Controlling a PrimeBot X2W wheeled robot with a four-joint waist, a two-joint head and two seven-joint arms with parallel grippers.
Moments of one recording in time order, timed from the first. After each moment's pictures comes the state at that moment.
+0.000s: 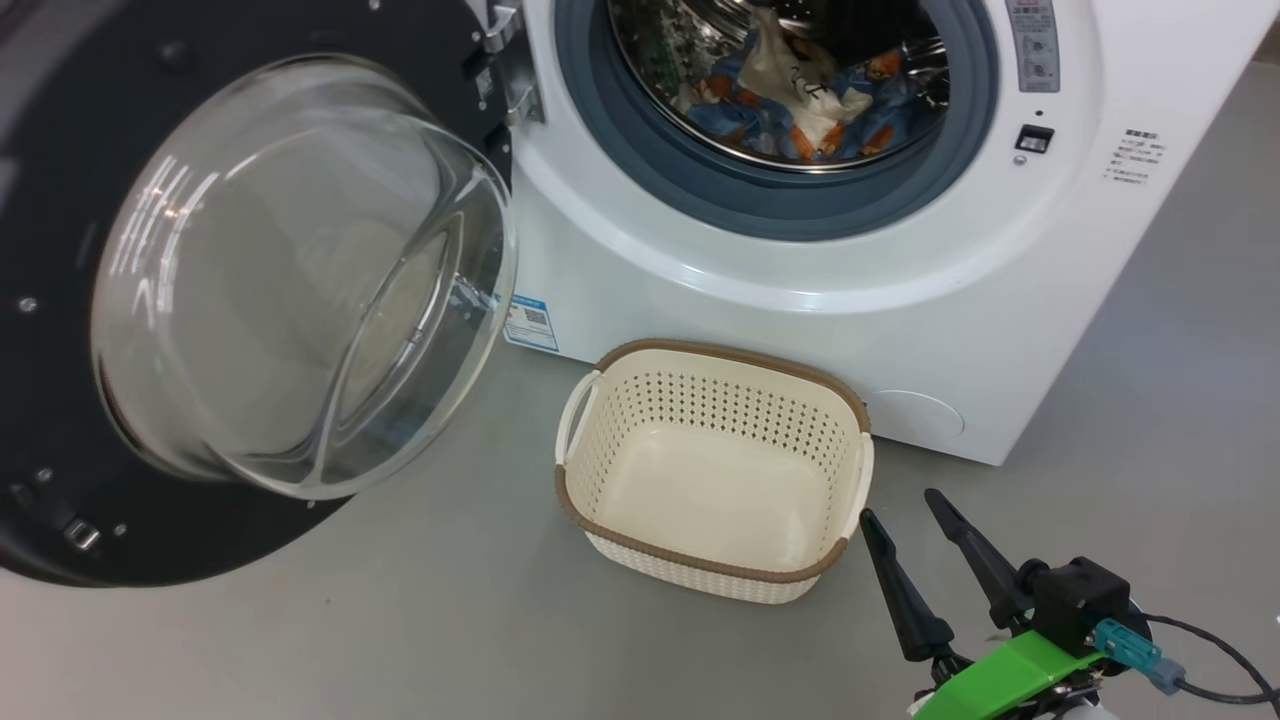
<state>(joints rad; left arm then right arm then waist) -0.42 0.20 0.64 0.38 -0.72 -0.12 -0.21 -0.09 -0.13 0.19 0.23 0.30 0.13 -0.26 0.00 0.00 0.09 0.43</state>
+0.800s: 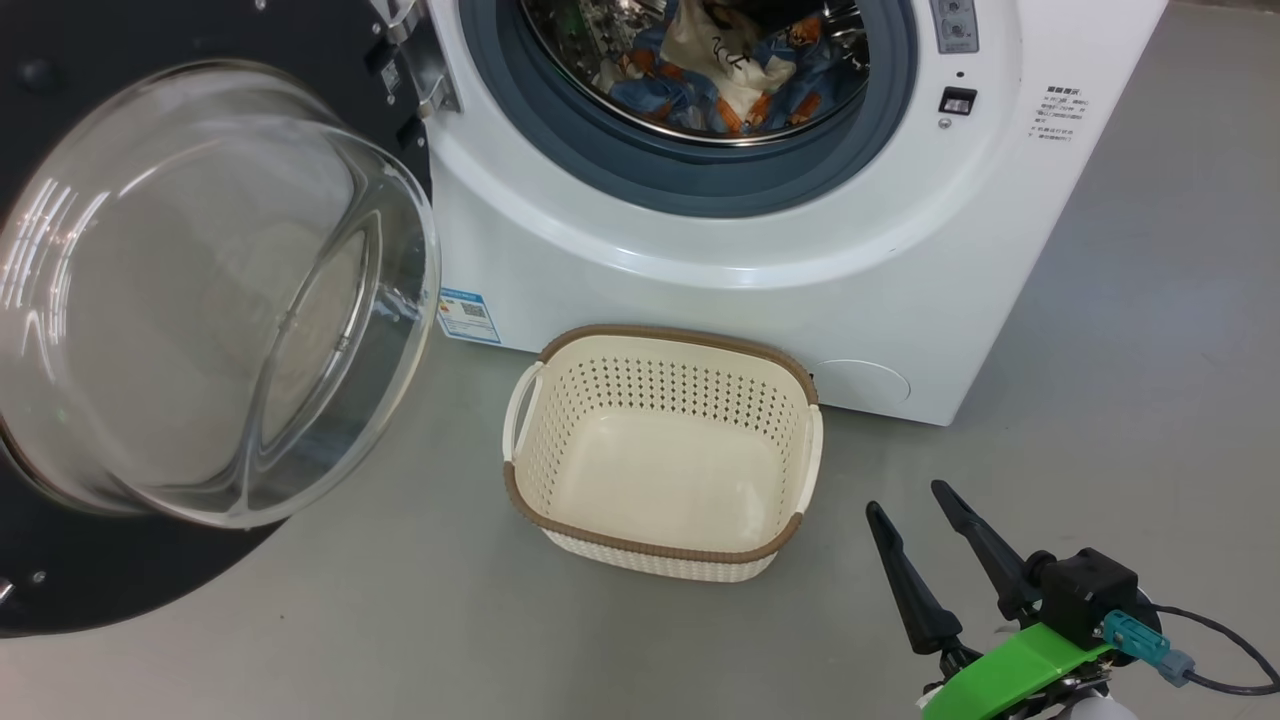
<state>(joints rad) -0.48 0.42 0.68 0.65 -1.34 -0.12 0.27 -0.11 -0.16 0.20 0.23 0.30 0.13 -0.26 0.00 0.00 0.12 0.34</state>
